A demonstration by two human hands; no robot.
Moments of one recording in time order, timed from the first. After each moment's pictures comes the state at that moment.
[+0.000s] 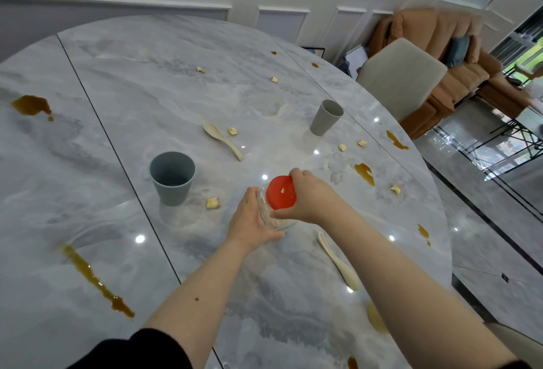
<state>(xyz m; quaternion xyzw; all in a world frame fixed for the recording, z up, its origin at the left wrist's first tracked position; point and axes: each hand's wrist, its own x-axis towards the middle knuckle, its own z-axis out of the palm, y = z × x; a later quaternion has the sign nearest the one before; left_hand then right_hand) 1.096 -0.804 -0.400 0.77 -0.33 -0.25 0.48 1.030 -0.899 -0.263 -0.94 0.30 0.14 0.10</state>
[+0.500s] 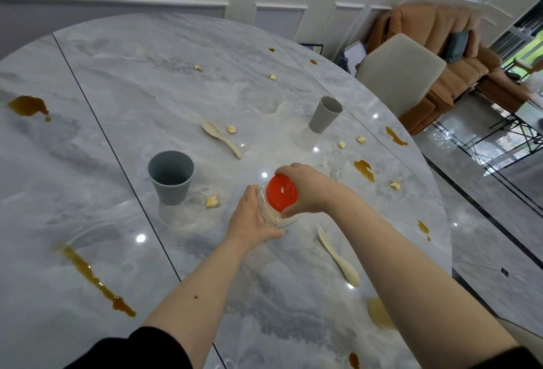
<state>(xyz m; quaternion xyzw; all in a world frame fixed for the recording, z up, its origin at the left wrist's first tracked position) 1.097 -0.802 -0.397 0.77 -0.33 -0.26 0.48 1.038 -0.910 -0.252 -0.95 0.22 0.19 0.11</state>
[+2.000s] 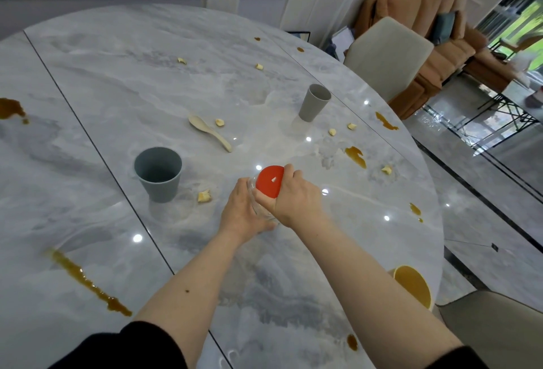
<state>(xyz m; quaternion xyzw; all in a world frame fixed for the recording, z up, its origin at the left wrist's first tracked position) 1.097 -0.806 -0.402 0.79 -0.35 -0.23 0.45 1.025 -0.878 -0.310 -0.91 0.42 0.01 0.04</state>
